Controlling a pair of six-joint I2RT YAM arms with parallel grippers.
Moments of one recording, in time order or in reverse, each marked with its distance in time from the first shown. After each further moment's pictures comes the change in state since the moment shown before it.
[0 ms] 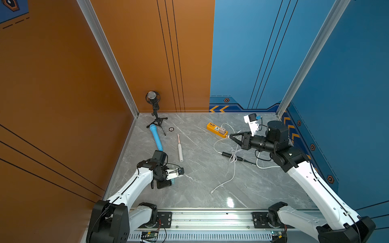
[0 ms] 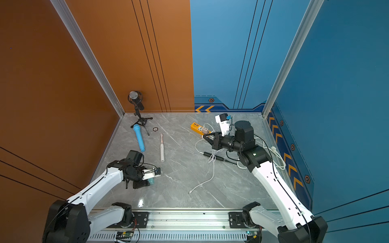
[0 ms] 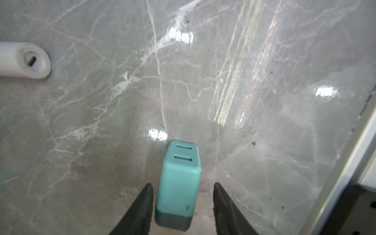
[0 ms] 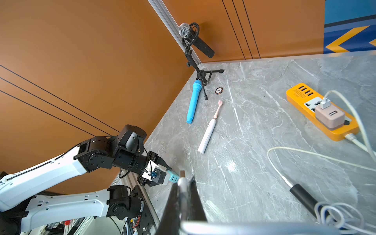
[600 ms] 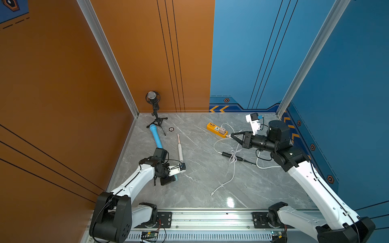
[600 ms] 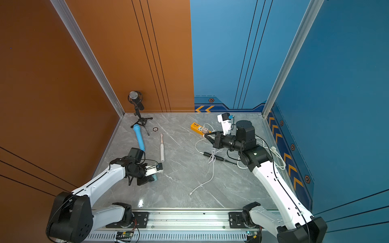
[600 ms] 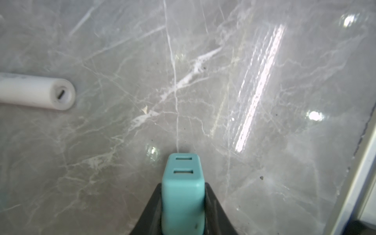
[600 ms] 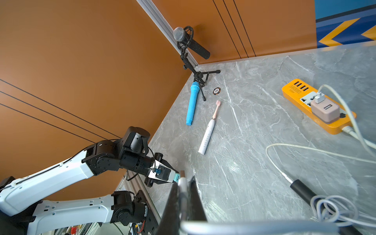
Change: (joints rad) left arm 0.006 0.068 0.066 0.073 0.148 -0.105; right arm -0.031 0.013 0.000 0.001 0.006 0.071
